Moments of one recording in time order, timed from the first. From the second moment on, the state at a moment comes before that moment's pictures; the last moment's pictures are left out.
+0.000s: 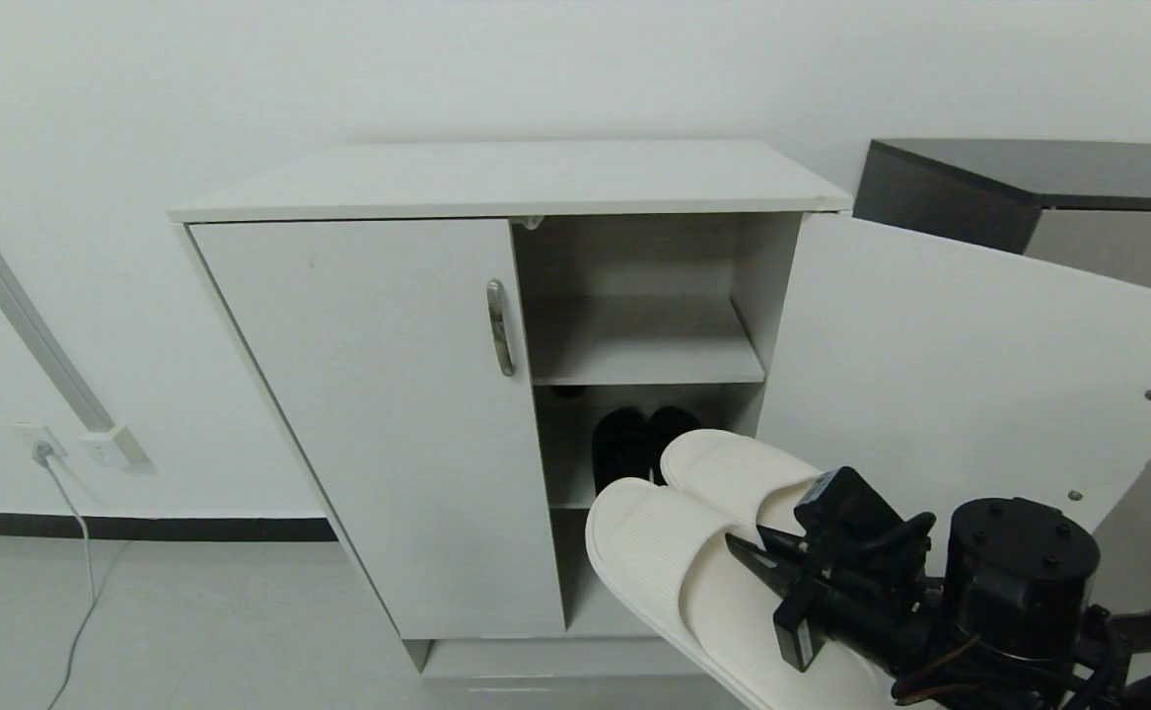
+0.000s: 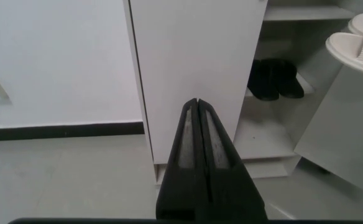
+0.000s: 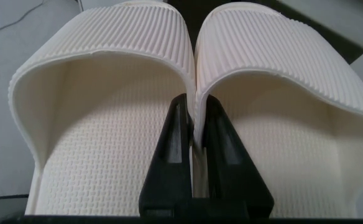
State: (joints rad) left arm 0.00 0.00 0.00 0.00 -0.01 0.01; right arm 0.75 1.84 -0.35 -1.33 -0.04 -0.19
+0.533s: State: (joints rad) left arm 0.00 0.00 0.00 0.00 -0.01 0.01; right arm 0.78 1.86 -0.35 -1.35 -0.04 -0.19
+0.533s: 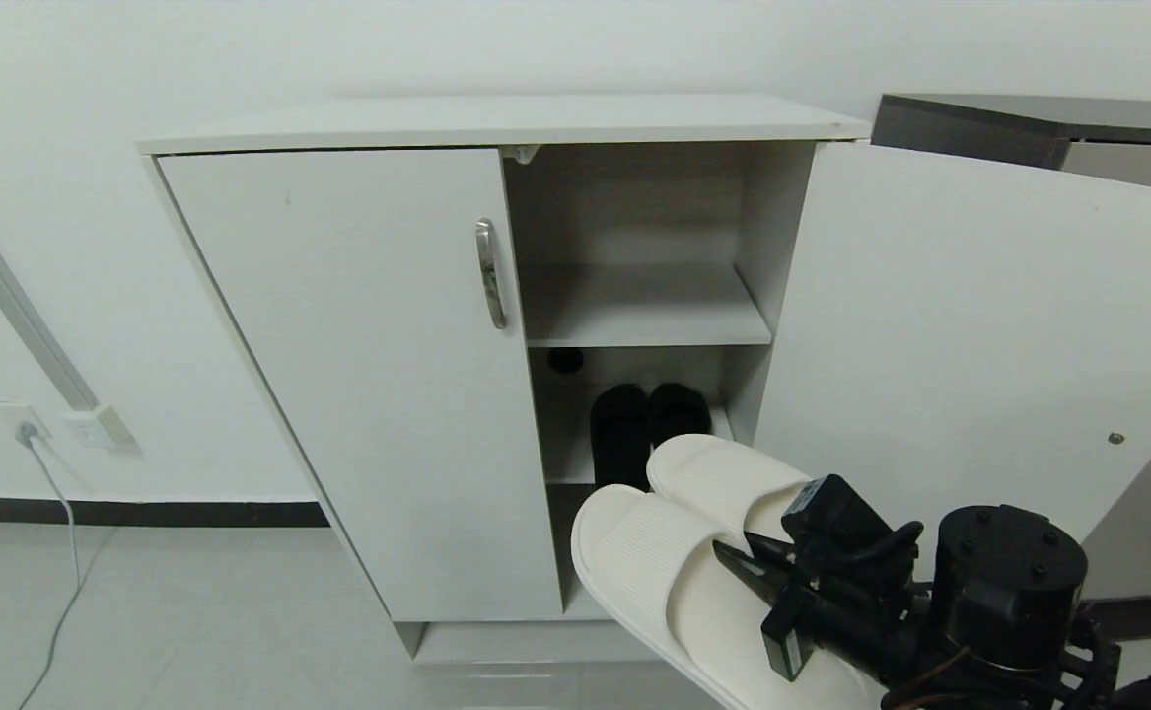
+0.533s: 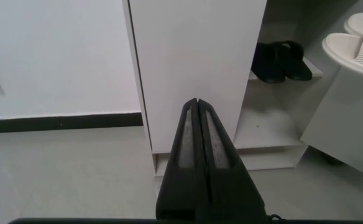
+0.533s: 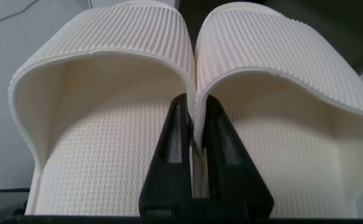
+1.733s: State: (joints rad) left arm 0.00 0.00 0.00 0.00 -0.01 0.01; right arm 0.85 1.93 -0.44 -1.31 -0.25 -0.11
